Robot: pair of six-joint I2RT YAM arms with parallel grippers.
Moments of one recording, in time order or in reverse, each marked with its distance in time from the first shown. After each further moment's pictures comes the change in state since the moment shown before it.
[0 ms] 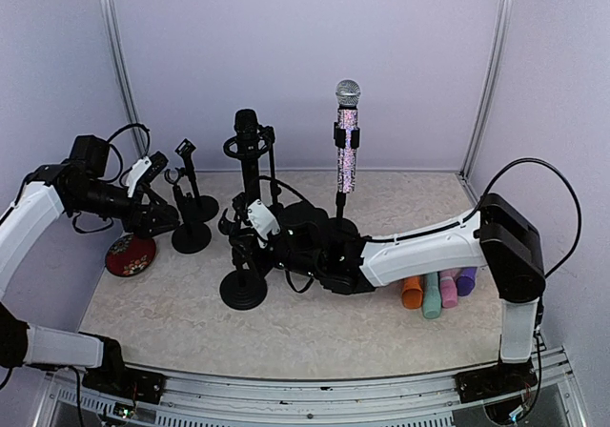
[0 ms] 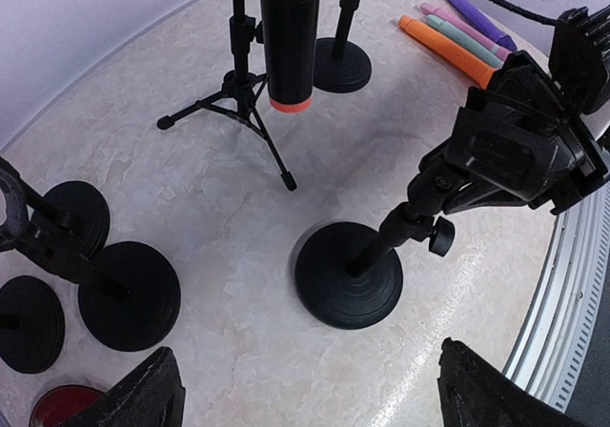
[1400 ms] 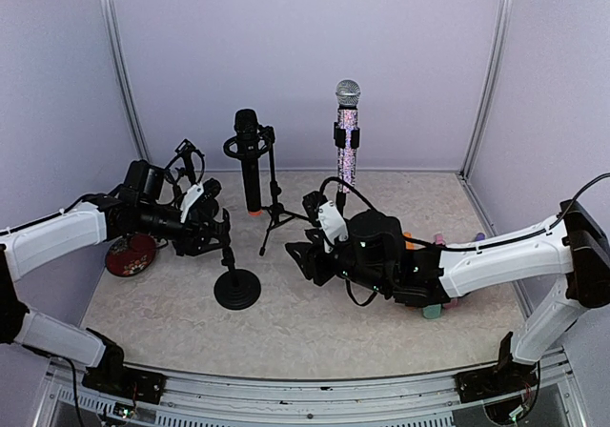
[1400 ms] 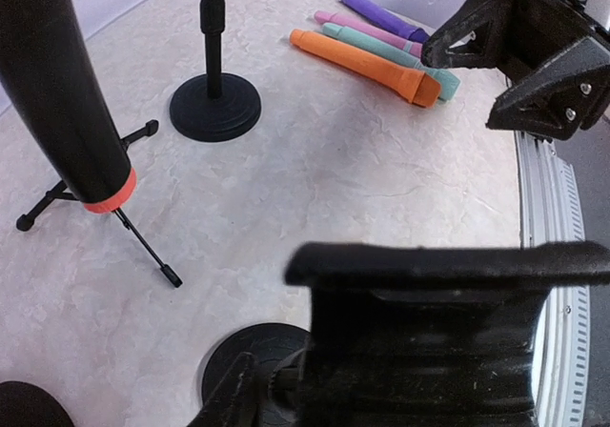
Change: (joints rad) left arm -0.315 0.126 -0.251 0.537 0.060 -0.175; right arm 0.003 -0.428 -0.435 -0.047 0.193 0.121
